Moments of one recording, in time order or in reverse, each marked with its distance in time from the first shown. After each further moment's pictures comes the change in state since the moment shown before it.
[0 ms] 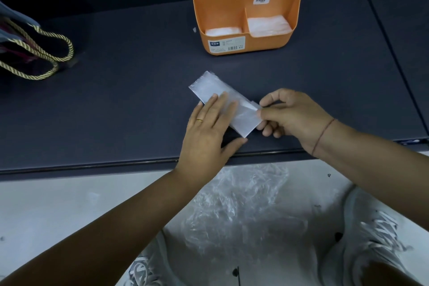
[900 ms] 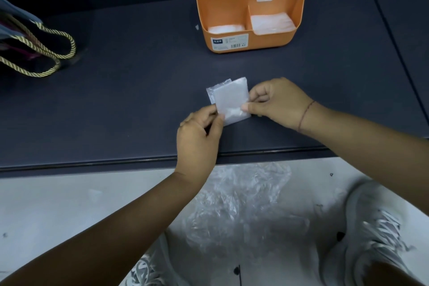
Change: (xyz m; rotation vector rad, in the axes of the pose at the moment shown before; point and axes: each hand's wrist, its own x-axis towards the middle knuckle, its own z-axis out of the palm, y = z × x) left_hand 0.001 0.016 -0.018 -0.558 0.165 -0.576; right_hand 0.039 -0.003 0.007 -0.539 -0.072 -0.354
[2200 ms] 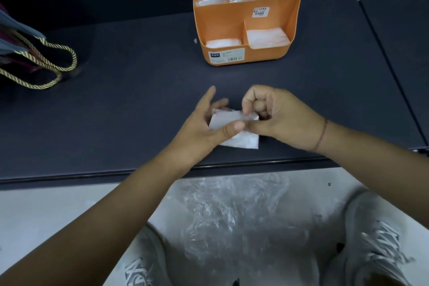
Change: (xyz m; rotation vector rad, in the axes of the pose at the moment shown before) left_hand 0.031 0.035 -0.023 -0.176 -0.522 -0.251; right_hand -0.024 -0.018 -0.013 0.267 -0.134 -0.181
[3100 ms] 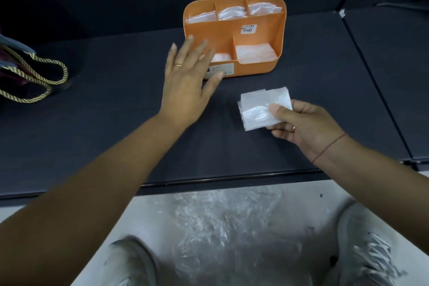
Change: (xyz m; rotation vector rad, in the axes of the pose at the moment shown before) left_hand 0.090 0.022 -0.027 0.971 0.476 0.612; right_hand -0.016 0.013 -0.024 0.602 0.526 0.423
